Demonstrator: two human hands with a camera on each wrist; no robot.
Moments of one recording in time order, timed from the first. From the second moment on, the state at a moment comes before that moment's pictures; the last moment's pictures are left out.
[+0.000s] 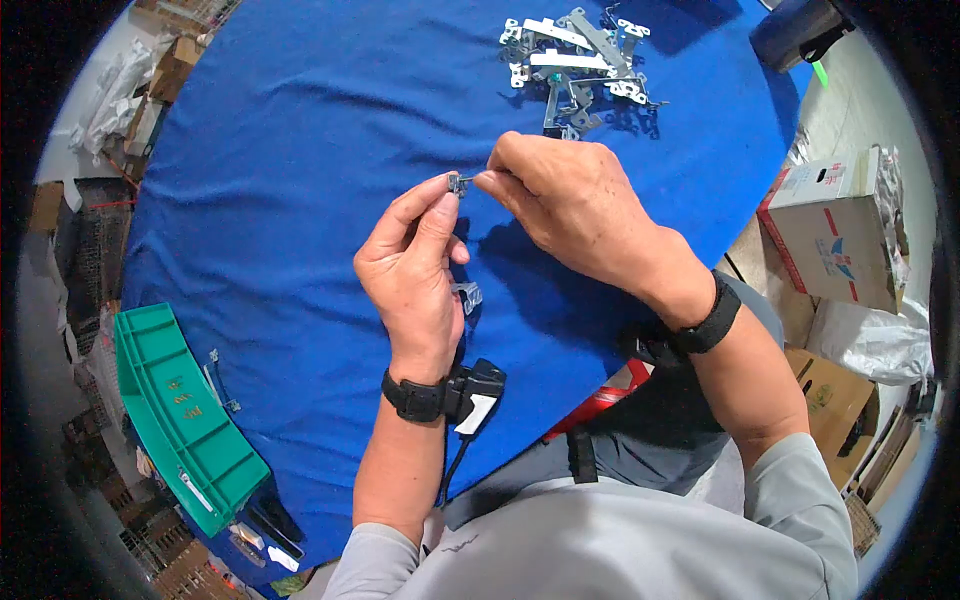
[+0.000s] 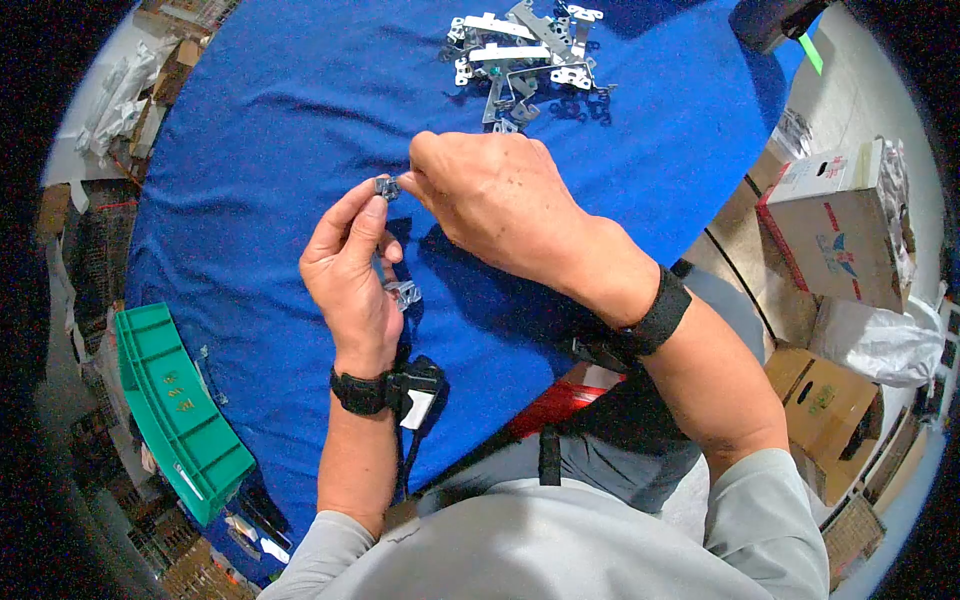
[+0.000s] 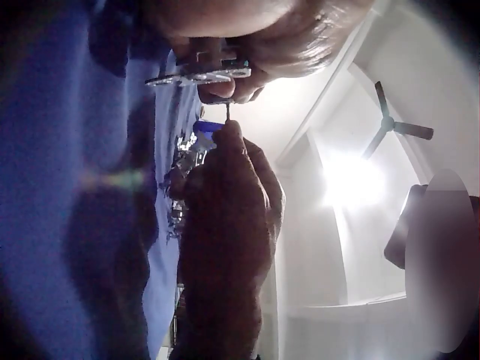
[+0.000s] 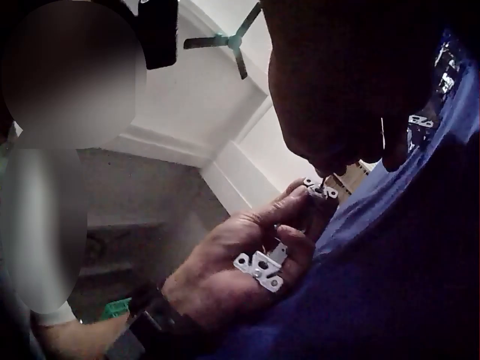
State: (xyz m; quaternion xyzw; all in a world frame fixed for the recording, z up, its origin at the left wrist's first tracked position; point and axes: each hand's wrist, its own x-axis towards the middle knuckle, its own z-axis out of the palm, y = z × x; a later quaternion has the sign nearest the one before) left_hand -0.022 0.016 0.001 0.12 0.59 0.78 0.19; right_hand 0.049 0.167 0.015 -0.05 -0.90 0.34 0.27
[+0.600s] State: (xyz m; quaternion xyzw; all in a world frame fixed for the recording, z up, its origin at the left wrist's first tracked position) left_hand -0.022 0.016 0.000 0.11 0.61 0.77 0.18; right_hand 0.047 0.168 0.012 -0.04 -0.90 0.33 0.28
